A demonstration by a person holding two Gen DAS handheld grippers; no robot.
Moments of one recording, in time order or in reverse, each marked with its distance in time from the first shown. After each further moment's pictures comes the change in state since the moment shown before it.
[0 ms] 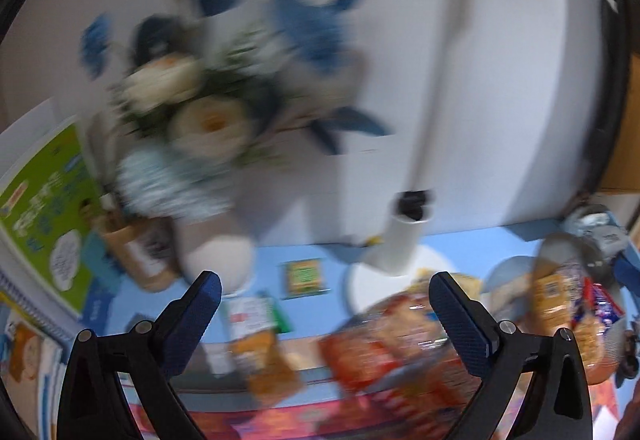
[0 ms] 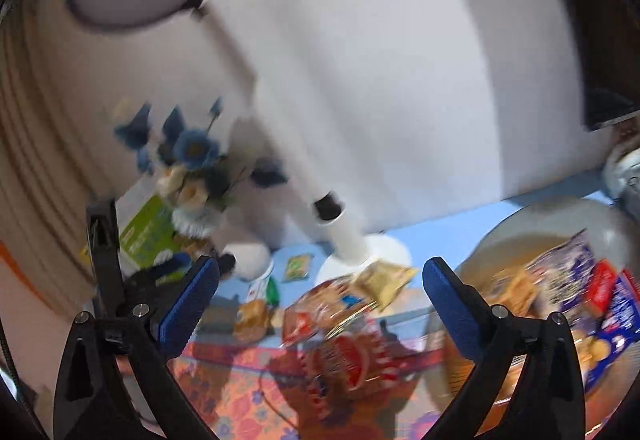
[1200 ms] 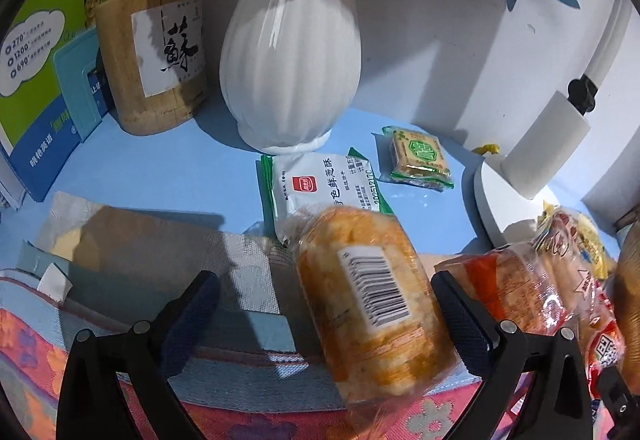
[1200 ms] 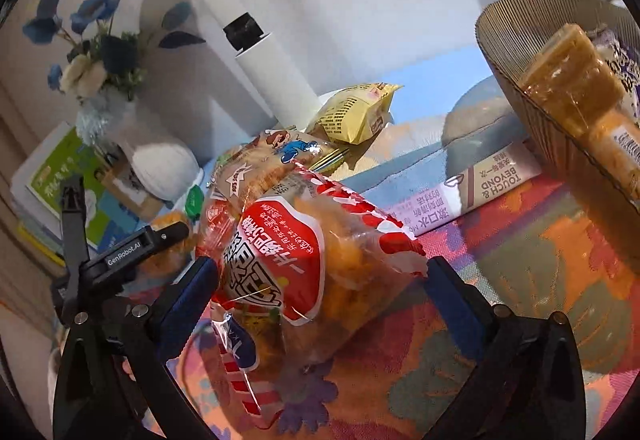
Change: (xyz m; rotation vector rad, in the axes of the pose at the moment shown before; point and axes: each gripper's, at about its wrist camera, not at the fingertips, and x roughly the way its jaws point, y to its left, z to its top) left arm 0.124 0.065 -0.109 -0.238 0.214 0.022; right arm 0.113 -0.038 -0.137 0.129 0.130 -0.147
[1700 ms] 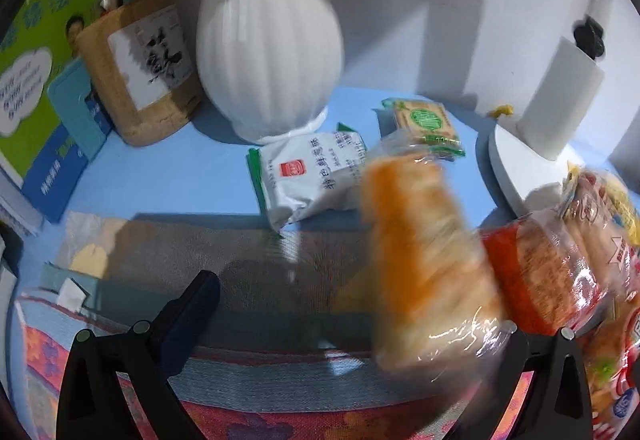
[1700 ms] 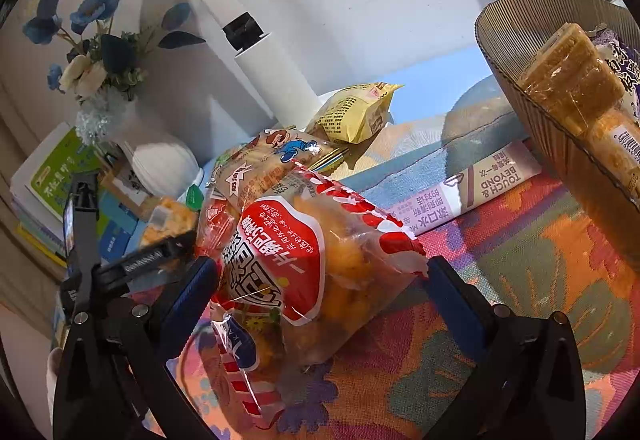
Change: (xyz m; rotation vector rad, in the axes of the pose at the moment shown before) left arm 0.014 -0.024 -0.002 0.124 0.044 0.121; right arm 0.000 -0.001 -0.001 0.006 -0.005 0.002
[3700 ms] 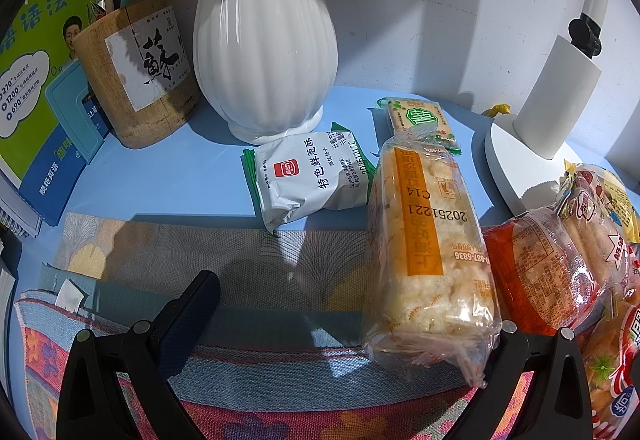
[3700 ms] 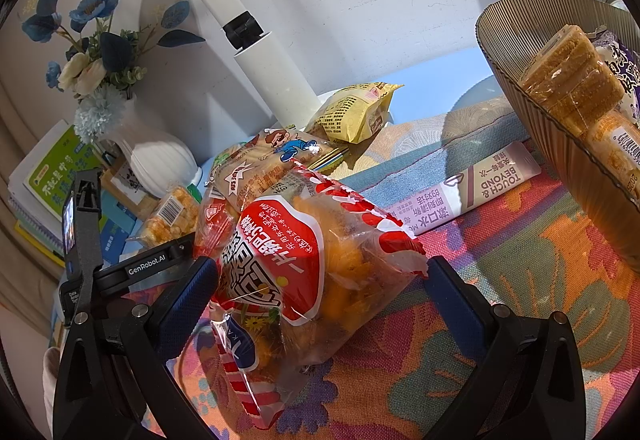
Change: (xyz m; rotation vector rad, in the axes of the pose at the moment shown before) left arm 0.001 0.000 -0.001 -0.002 -0.002 -0.005; right arm 0.002 -0.001 0.000 -0.004 -0.005 -0.007
